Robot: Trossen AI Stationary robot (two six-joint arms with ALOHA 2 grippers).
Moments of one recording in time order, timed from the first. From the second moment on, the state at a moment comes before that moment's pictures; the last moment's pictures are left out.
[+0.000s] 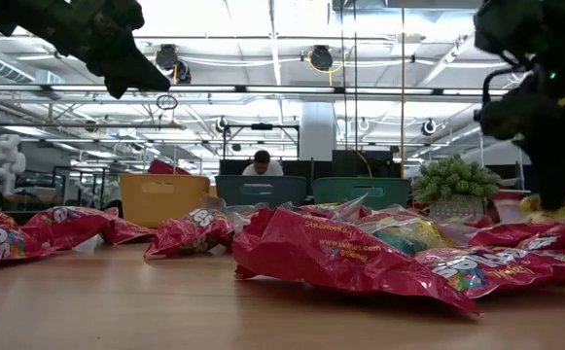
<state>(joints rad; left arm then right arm) 0.10 0.68 0.52 -0.27 -0.09 -0.15 0.27 1.18 0.63 -0.87 0.08 1.45</state>
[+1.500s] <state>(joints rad) 0.10 0.68 0.52 -0.27 -0.08 -0.15 -0.43 1.45 1.41 -0.82 0.15 0.43</state>
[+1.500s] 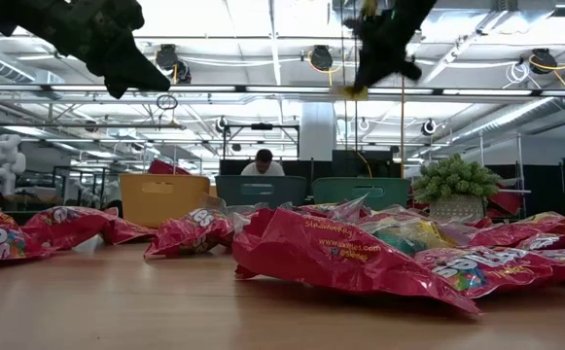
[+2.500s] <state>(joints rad) 0.10 0.68 0.52 -0.28 -0.08 -0.15 -0.52 1.64 1.41 -1.00 0.10 0.41</state>
